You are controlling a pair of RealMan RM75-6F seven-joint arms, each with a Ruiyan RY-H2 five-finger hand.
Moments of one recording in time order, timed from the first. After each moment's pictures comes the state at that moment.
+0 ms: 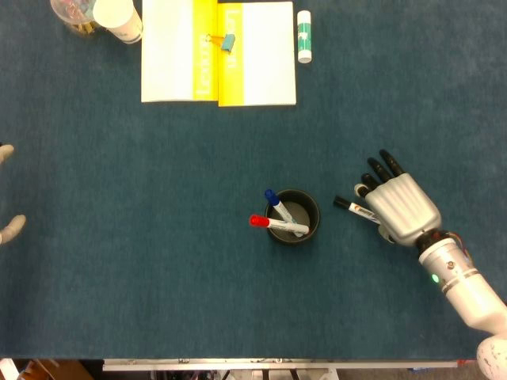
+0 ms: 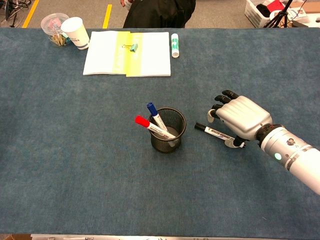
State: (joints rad) left arm -0.10 -1.16 -0.02 -1.62 1.51 1.48 0.09; right arm 0.50 -1.57 -0.04 -1.65 -1.18 1.07 -0.87
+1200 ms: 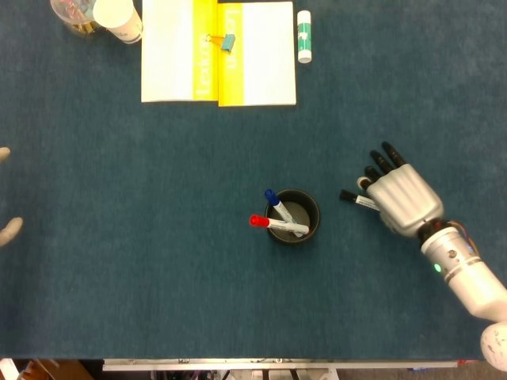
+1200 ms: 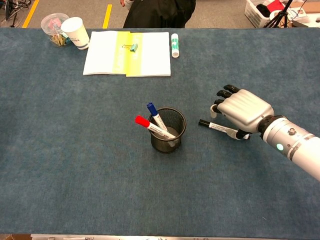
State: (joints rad) left arm -0.09 -1.15 -0.02 -1.61 1.52 1.48 0.09; right arm 0.57 -1.52 -0.04 -1.69 -1.10 1.03 -0.91
